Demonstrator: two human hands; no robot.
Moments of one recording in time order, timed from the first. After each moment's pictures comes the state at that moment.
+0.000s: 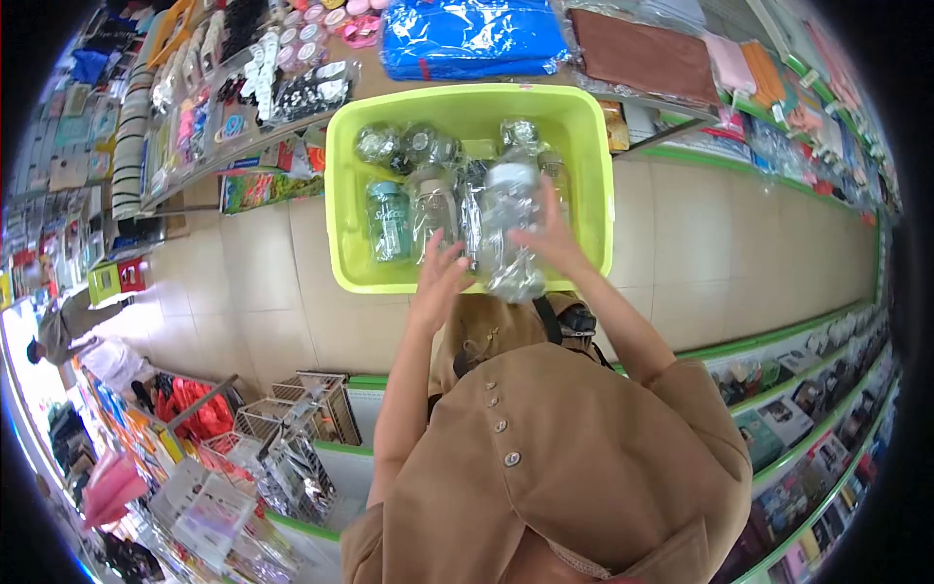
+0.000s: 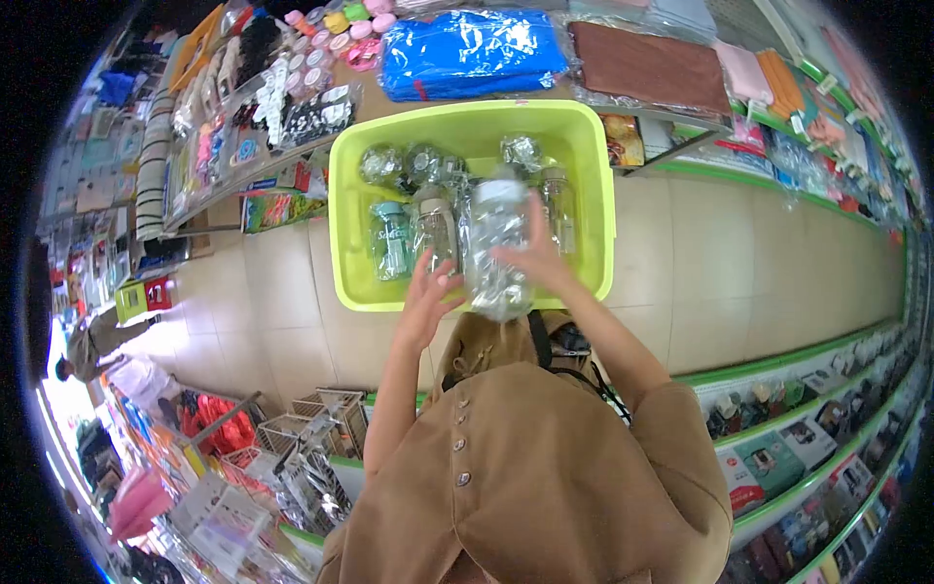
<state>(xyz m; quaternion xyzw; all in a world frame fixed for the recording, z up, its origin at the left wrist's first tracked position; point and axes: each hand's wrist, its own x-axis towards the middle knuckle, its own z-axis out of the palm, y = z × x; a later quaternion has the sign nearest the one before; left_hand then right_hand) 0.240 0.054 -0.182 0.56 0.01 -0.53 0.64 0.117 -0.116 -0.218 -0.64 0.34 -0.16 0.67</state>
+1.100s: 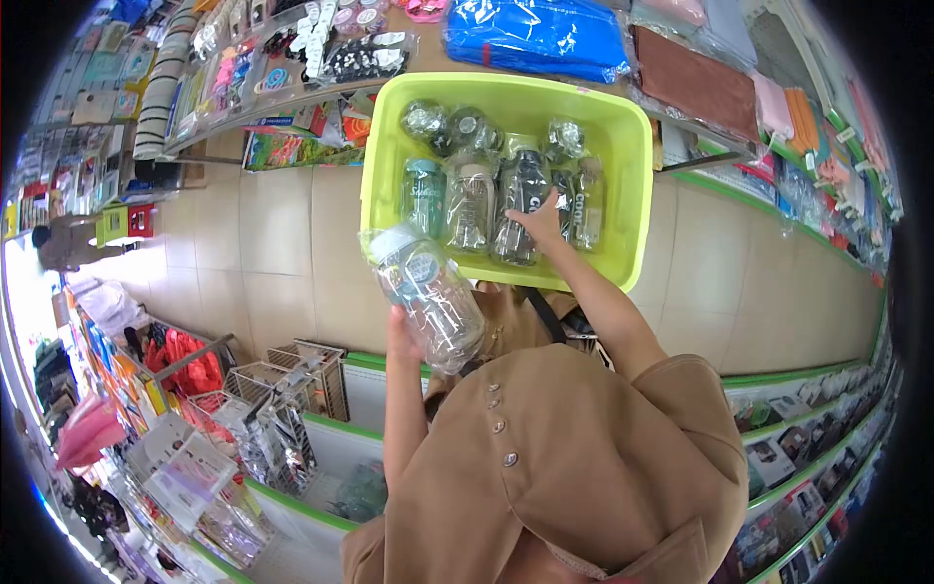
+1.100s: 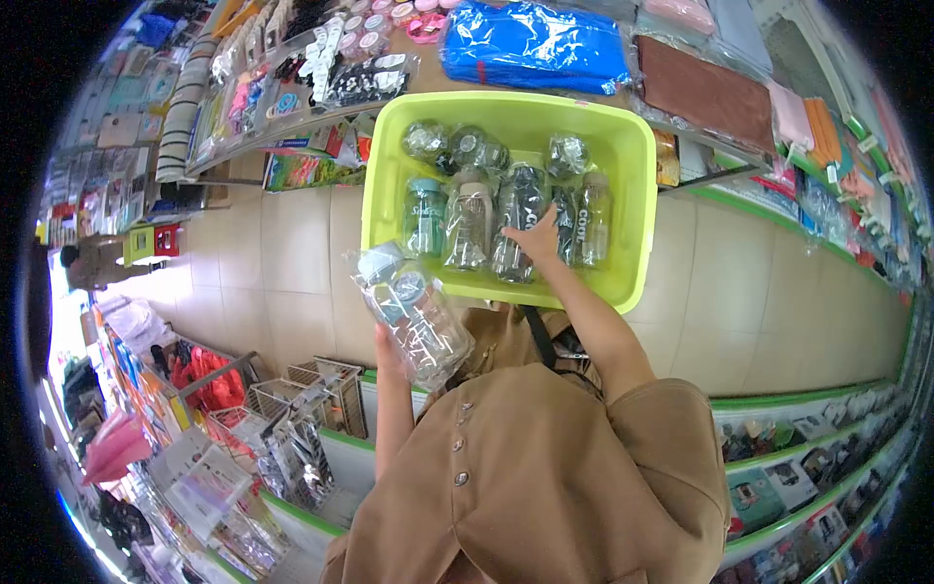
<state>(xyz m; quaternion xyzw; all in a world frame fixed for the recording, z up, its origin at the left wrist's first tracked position) 0.237 0.194 -0.210 0.43 0.16 -0.41 0.79 0.177 -0.086 -0.338 -0.65 0.54 -0.03 0.53</state>
